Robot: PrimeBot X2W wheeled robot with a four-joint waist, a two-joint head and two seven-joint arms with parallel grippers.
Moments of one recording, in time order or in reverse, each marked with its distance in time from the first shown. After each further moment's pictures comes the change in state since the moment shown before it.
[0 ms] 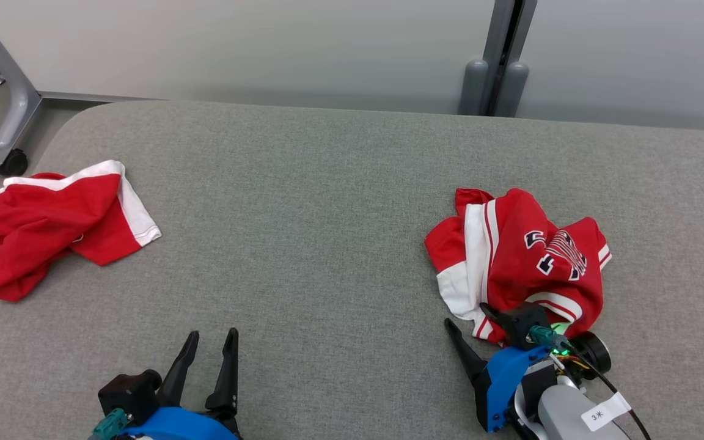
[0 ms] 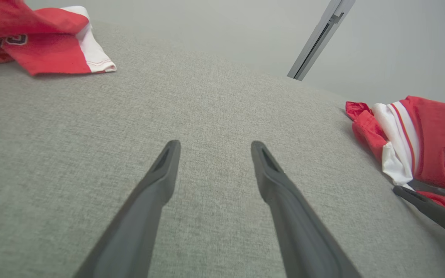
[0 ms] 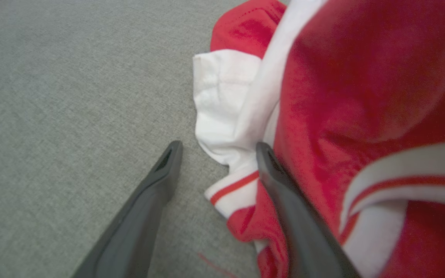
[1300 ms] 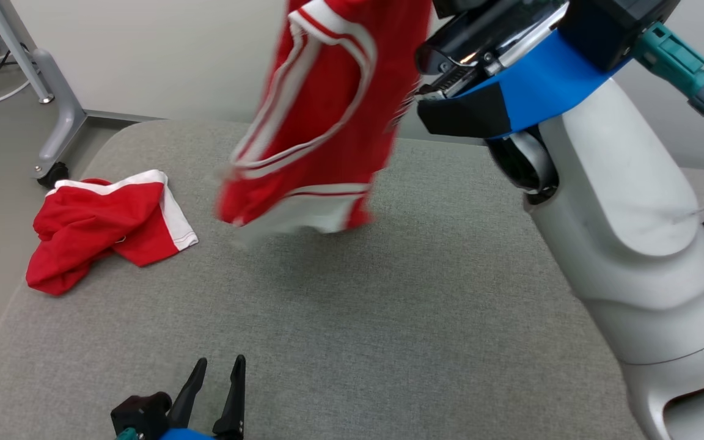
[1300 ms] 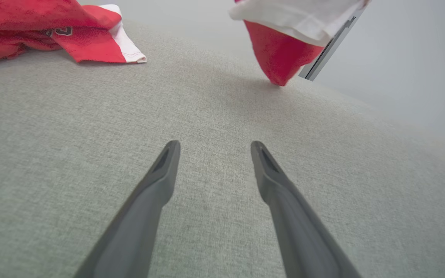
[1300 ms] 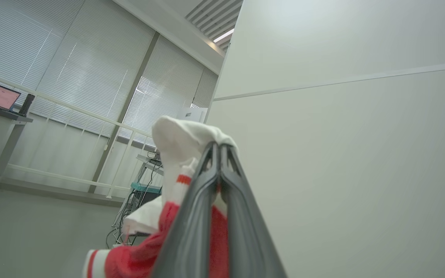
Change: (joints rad) left arm 0.025 -0.005 -0.026 0.046 -0.001 0.000 0.000; right arm -0.620 -0.019 0.140 -0.605 0.223 -0.001 -0.082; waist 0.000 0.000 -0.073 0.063
